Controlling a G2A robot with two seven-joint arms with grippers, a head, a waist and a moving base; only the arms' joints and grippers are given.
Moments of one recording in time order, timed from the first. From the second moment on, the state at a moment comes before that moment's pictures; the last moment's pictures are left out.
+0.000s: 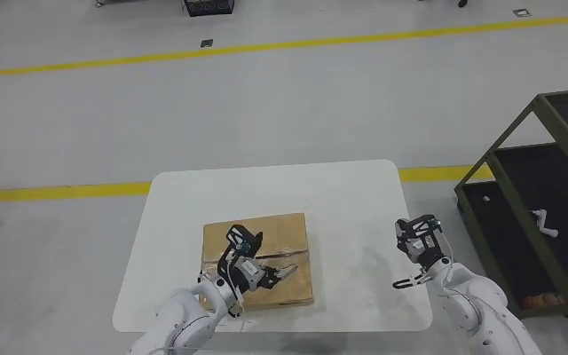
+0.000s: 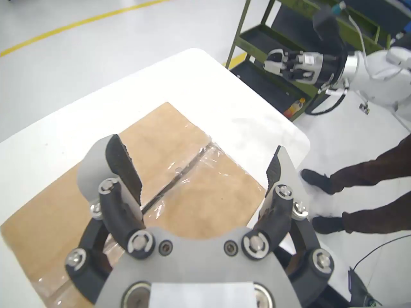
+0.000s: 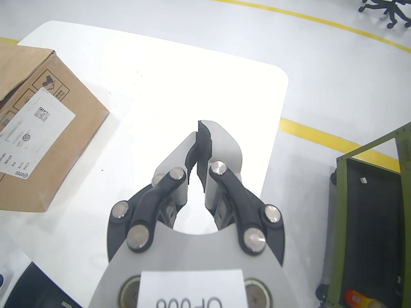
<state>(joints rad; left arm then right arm) 1.48 -1.20 -1.17 -1.88 1.17 -0.35 -0.35 -1.49 -1.04 1.50 -1.56 -1.18 -0.30 0.13</state>
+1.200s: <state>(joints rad) 1.29 -1.25 -0.94 -1.64 1.37 -0.22 -0.31 -1.49 -1.05 1.46 -1.53 -1.24 -0.27 0.14</state>
